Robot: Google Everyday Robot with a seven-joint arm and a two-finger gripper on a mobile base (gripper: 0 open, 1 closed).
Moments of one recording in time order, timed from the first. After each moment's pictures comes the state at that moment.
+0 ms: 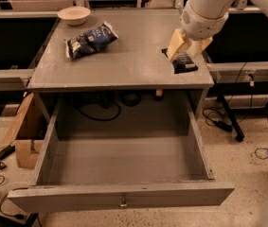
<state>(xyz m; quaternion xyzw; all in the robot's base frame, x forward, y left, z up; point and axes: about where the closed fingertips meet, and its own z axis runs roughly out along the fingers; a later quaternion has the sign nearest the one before) 0.637 -0.165 0.929 -0.13 0.98 0.00 0.18</state>
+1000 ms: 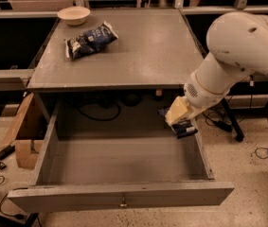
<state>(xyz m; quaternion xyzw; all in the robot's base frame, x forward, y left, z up) 0.523 -0.155 0.803 -0.21 0.97 0.08 0.12</state>
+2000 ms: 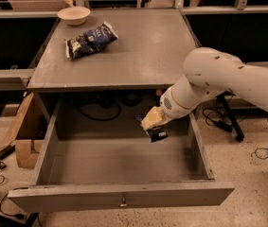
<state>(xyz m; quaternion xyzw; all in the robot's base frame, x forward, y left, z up) 0.562 -0.092 0.731 -0.24 0.95 0.16 0.16</state>
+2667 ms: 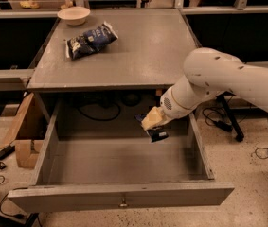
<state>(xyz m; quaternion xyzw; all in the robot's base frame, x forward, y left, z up) 0.563 -0.091 0.729 -0.24 0.95 0.16 0.16</state>
